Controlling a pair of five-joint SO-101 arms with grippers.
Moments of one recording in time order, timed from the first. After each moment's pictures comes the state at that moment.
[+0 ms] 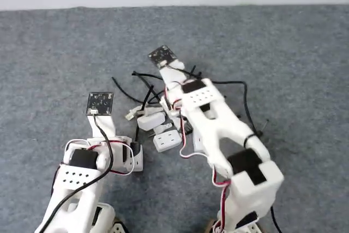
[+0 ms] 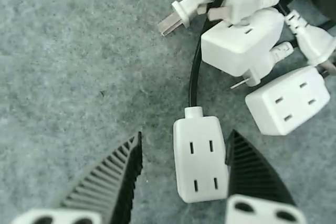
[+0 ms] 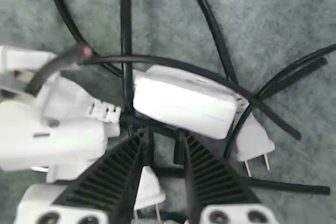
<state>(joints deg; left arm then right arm) 4.3 -49.8 72.1 58.9 17.3 -25.7 14.9 13.2 48.4 11.8</state>
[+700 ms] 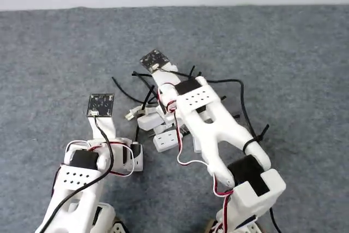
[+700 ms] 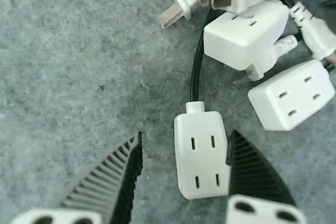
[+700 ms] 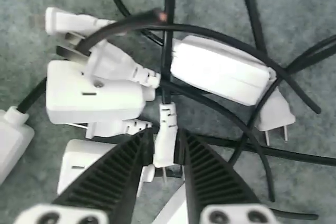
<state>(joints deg) 4.3 -49.9 73.3 58.9 17.3 -28.9 9.3 12.0 60.0 11.8</state>
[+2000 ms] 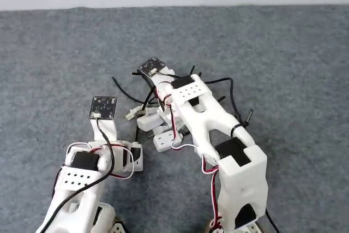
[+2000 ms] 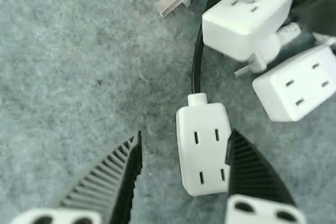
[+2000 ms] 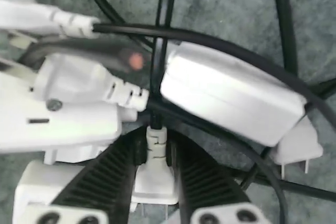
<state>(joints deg) 4.3 -50.0 75.2 57.5 14.8 -28.0 24.2 2.9 61.9 16.0</state>
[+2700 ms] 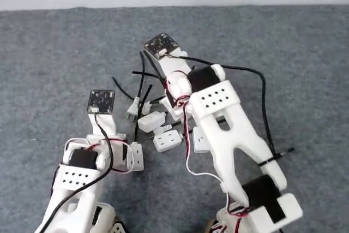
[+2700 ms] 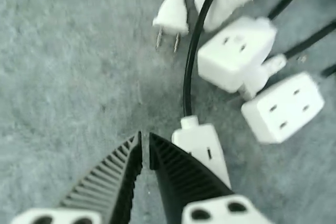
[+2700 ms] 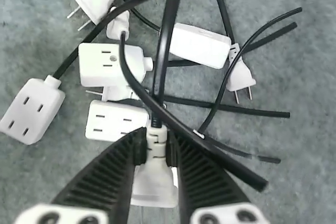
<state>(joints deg) 4.3 -50.3 70.8 57.1 14.7 -28.0 -4.0 3.0 80.4 11.8</state>
